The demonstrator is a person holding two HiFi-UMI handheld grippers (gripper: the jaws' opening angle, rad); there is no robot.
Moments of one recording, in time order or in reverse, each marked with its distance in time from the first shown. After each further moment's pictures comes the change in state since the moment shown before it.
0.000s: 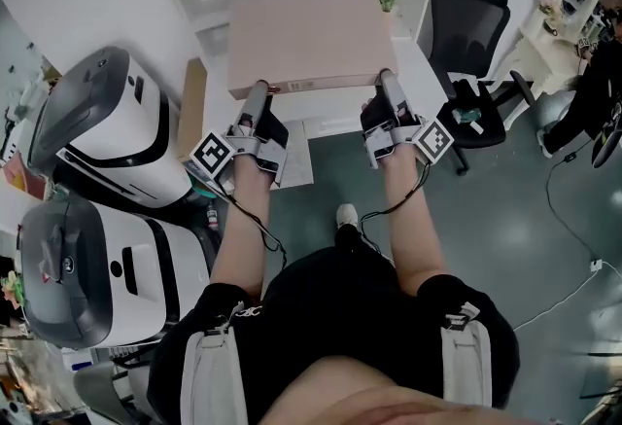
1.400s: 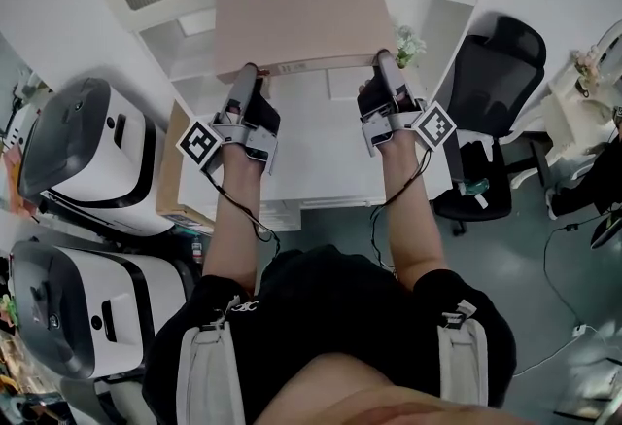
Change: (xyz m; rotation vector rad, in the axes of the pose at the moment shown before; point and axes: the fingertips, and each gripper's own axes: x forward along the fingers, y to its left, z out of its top) left arm 0.294 0.078 0.095 0.068 -0.114 -0.058; right arm 0.273 -0.145 0.160 -0.006 0.116 0.131
